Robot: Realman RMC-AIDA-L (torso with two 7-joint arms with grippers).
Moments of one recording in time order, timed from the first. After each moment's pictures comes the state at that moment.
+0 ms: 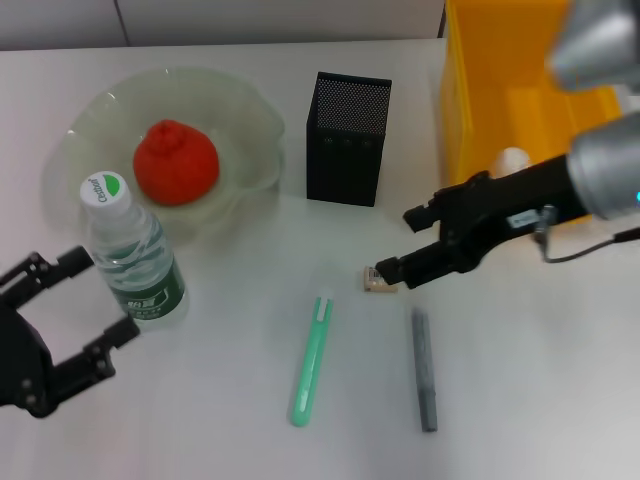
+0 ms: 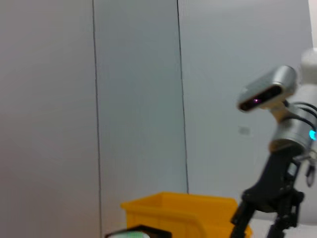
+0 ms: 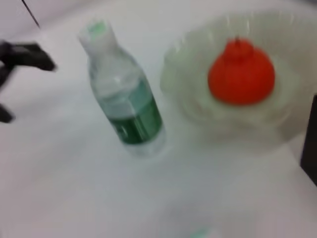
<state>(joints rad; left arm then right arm) -0.03 -2.07 0.78 0.61 1.54 1.84 -0.78 0.49 2.08 -1.36 -1.40 -2.18 -1.54 2.30</state>
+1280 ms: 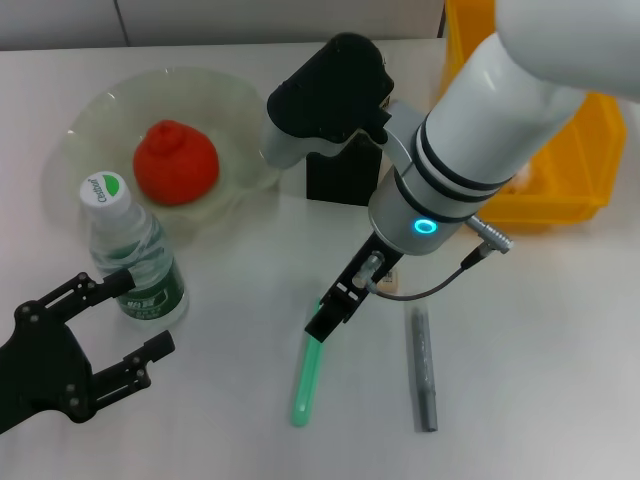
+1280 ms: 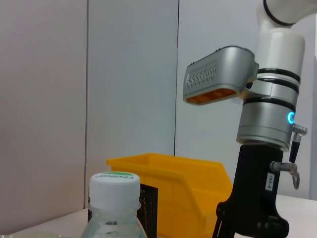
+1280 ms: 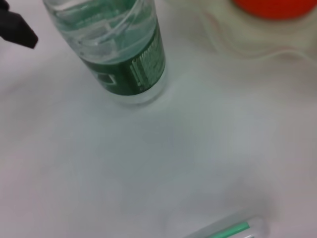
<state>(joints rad) -0.08 -2.07 0.79 0.53 1.62 1.76 -0.79 0.90 2.09 -1.89 -1.15 -2.38 -1.37 2.96</state>
